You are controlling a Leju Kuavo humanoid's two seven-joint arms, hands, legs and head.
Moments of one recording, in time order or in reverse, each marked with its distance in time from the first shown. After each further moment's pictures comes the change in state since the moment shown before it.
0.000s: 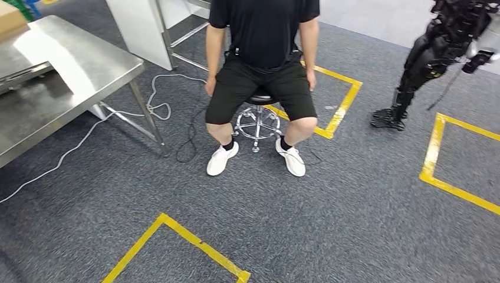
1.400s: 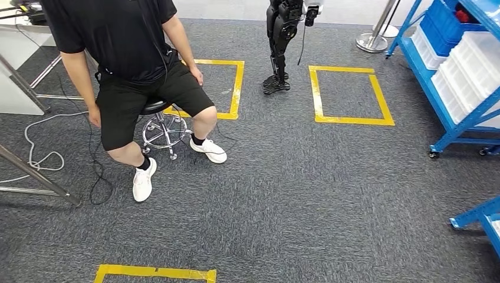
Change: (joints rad) left arm -0.013 -0.003 -0.015 0.000 -0.029 0.040 0.034; right arm -0.017 -0.018 -0.032 0.004 0.006 0.000 -0.026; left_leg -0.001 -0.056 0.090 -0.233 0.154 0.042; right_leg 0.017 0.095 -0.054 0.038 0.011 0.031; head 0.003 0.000
